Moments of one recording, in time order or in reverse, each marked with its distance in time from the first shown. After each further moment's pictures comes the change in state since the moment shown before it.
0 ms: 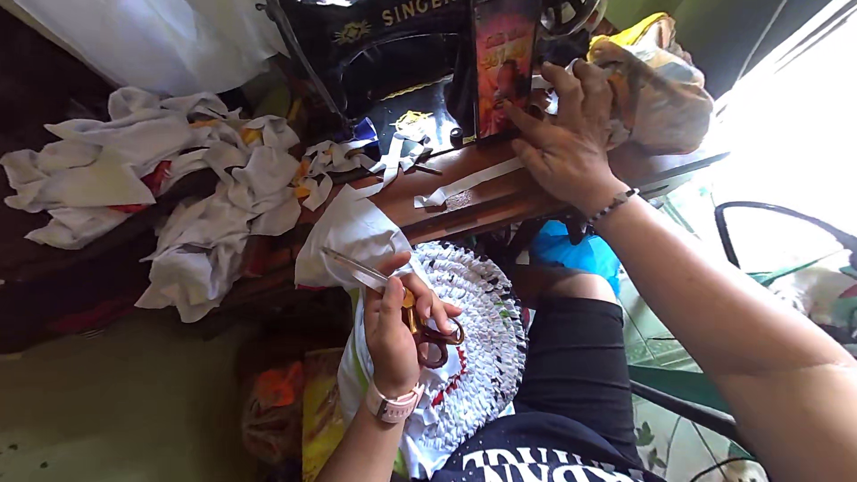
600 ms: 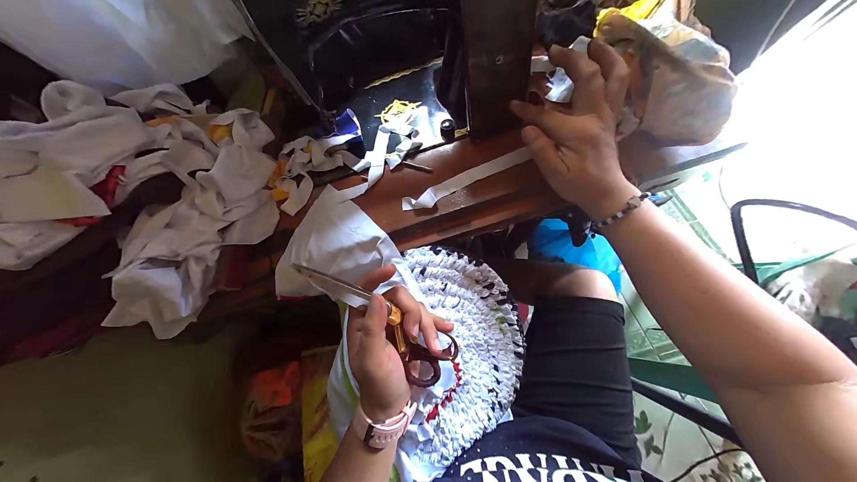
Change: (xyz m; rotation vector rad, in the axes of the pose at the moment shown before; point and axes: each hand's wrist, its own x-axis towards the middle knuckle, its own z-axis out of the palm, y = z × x) left_hand -0.001 -0.002 -0.003 -0.074 0.002 -0.009; right_hand -0.006 0.008 0.003 0.207 0.159 -0.043
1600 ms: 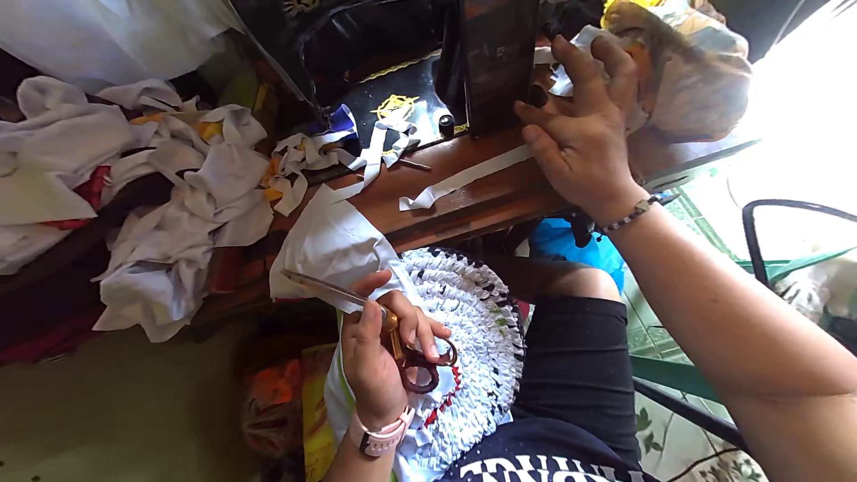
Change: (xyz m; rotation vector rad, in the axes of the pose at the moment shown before) left_hand 0.000 0.000 0.000 -0.011 0.009 -0.006; right_hand -0.004 0.001 0.000 -0.008 -0.033 0.021
